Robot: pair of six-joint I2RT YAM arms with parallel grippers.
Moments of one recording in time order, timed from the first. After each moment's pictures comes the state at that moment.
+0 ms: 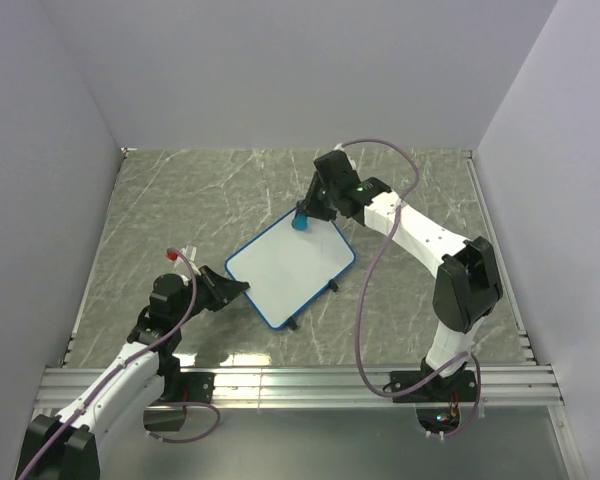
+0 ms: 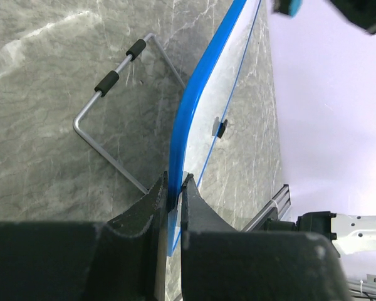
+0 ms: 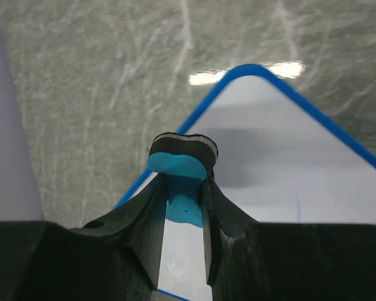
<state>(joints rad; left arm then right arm) -0.30 0.65 0.11 0.22 0.38 -0.93 0.62 1.76 1.54 -0.54 0.06 0.85</state>
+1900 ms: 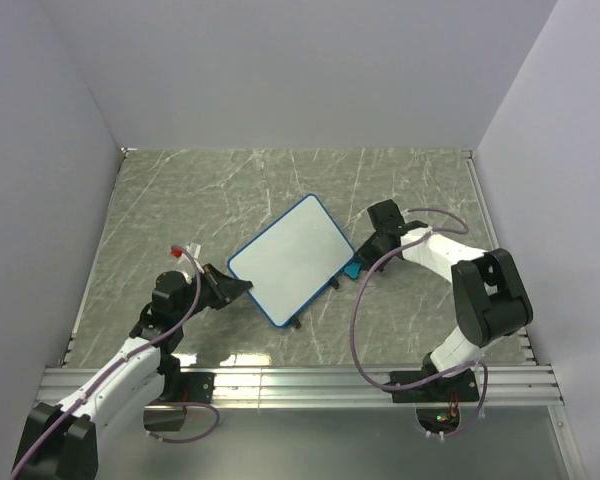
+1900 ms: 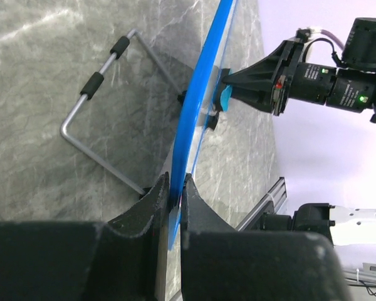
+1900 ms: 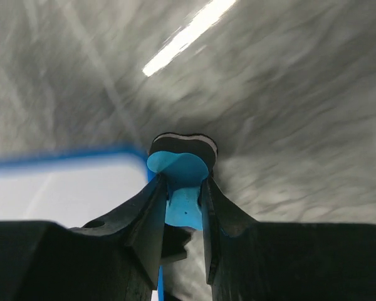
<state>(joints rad) -0.32 0.72 0.13 0.28 0.40 -0.93 0.36 1.61 0.93 -0.44 0.01 1.11</state>
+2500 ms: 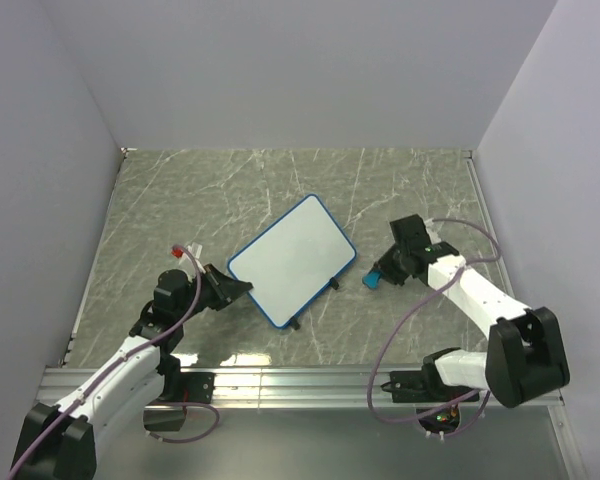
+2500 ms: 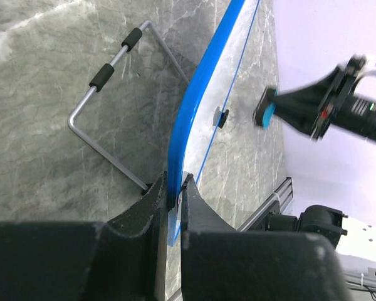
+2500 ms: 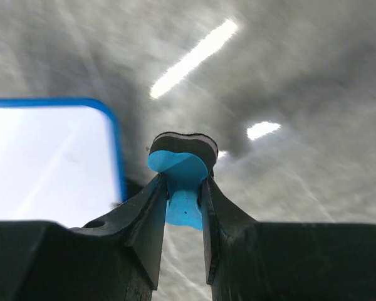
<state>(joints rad) -0.33 0.72 0.15 0.21 0.37 -0.92 0.31 1.28 0.78 -0.54 0.09 1.06</state>
